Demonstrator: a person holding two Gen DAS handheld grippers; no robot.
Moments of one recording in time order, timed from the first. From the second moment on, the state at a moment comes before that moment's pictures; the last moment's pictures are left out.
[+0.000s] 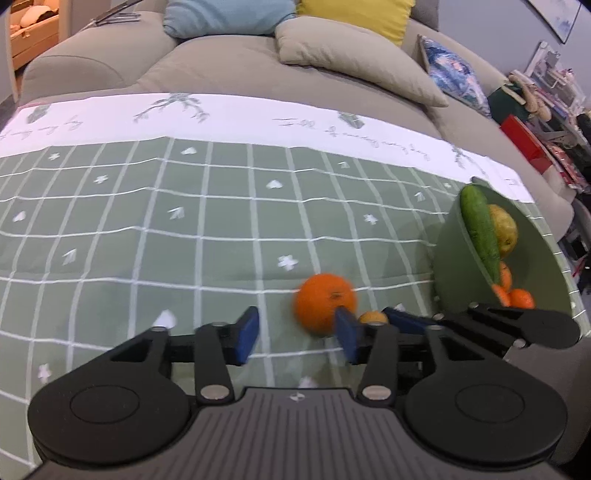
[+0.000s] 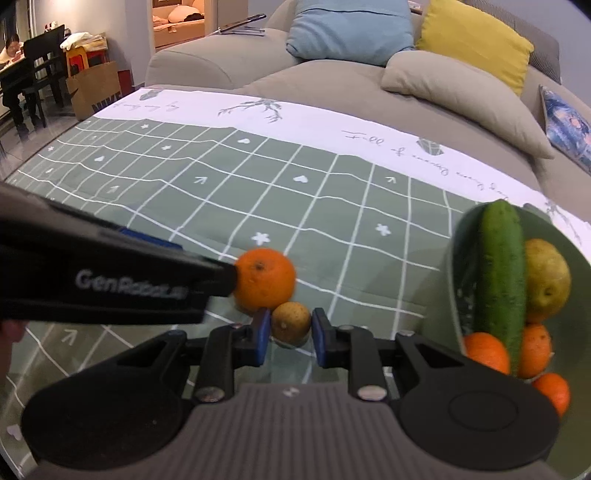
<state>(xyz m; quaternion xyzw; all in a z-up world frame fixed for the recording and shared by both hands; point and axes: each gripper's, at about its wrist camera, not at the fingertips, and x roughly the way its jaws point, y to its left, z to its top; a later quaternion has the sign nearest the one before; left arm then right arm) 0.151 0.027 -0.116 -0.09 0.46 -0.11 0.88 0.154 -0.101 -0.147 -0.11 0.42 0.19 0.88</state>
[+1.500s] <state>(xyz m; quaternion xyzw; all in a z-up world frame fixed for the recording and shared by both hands) 0.113 -0.018 -0.041 -0.08 0.40 -0.06 0.91 0.088 -0.164 -0.056 -0.13 0.31 0.20 0.92</state>
